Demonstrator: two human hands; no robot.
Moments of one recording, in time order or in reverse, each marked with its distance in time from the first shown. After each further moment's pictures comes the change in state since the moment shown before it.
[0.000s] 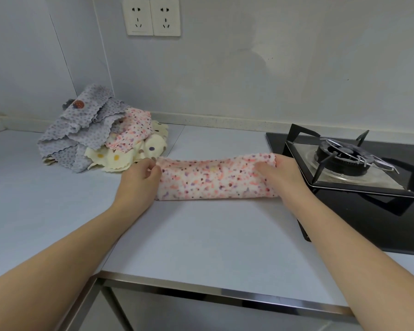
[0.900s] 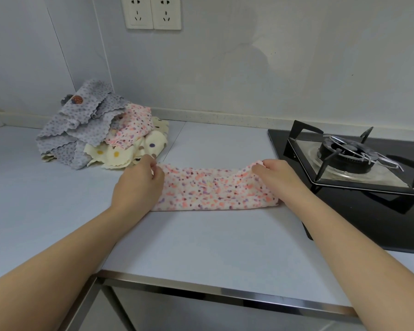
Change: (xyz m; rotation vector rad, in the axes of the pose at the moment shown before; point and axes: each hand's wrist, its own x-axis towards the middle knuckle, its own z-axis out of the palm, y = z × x) left_hand -0.006 0.000 0.000 0.279 0.009 0.068; right_hand -0.001 0.004 0.005 -0.240 -0.126 -0.032
